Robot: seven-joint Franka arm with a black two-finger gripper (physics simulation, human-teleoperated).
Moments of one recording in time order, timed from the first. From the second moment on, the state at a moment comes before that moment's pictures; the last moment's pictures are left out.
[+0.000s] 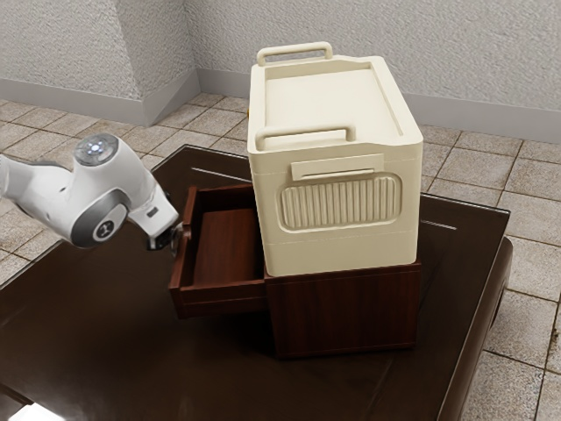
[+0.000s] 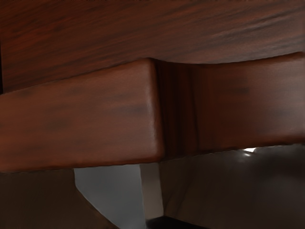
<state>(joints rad) 0.09 0.03 0.04 -2.37 0.30 2.85 1.02</state>
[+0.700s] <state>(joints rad) 0.03 0.16 -0.09 -2.21 0.17 2.84 1.09</state>
